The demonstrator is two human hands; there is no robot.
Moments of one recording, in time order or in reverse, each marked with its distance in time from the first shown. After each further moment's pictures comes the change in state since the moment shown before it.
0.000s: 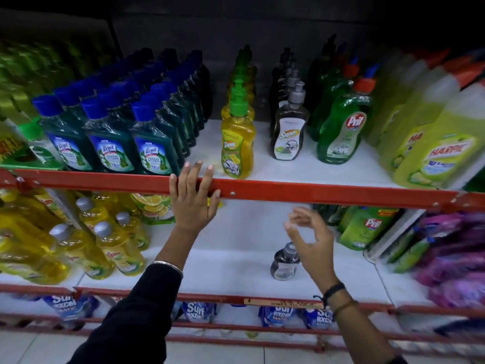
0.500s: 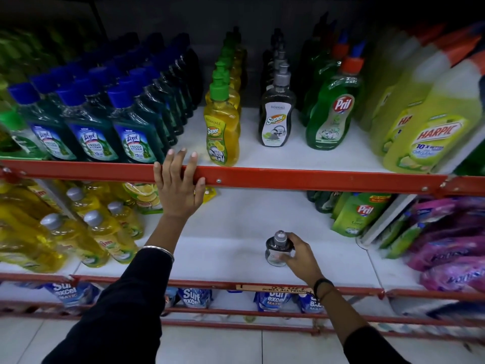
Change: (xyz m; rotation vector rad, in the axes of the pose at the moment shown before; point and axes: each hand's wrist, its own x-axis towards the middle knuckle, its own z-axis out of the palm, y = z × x) left_hand 0.000 0.003 0.001 0.005 0.018 -0.011; right_hand -0.042 0.113 -0.019 -0.220 -0.428 0.445
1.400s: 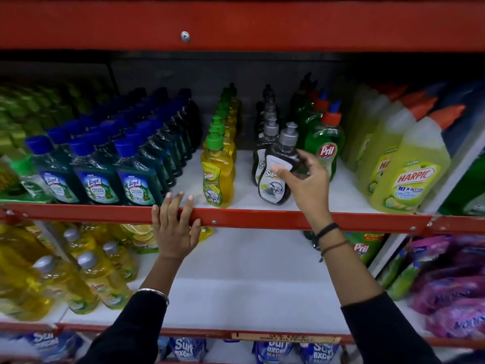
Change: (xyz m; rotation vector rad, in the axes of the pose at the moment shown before) left_hand 0.002 0.001 0.000 0.025 -0.004 -0.007; right_hand 0.067 -0.224 -0.106 0.363 0.533 -0.408
